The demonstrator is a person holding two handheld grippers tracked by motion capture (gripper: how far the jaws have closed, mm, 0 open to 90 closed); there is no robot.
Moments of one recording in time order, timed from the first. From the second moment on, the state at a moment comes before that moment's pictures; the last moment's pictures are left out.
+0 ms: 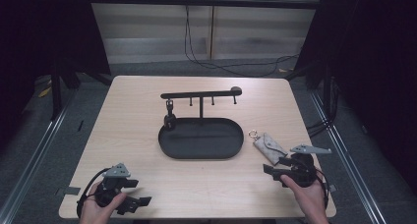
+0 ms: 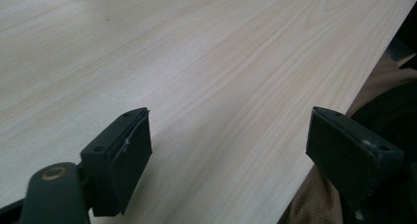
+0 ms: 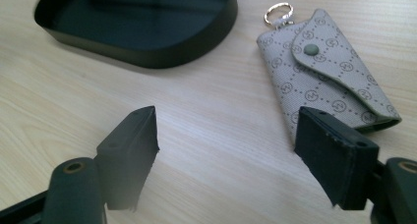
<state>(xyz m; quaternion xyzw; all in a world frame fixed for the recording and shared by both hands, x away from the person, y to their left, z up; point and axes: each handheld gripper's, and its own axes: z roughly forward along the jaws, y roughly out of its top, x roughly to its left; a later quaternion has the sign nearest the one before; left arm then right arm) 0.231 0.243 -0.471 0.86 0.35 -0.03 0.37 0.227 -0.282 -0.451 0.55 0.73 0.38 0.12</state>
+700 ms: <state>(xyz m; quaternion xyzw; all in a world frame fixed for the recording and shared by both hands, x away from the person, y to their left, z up) 0.220 0.250 -0.463 0.84 0.33 0.01 0.42 0.274 -0.283 -0.429 0.55 0.76 0.34 0.10</state>
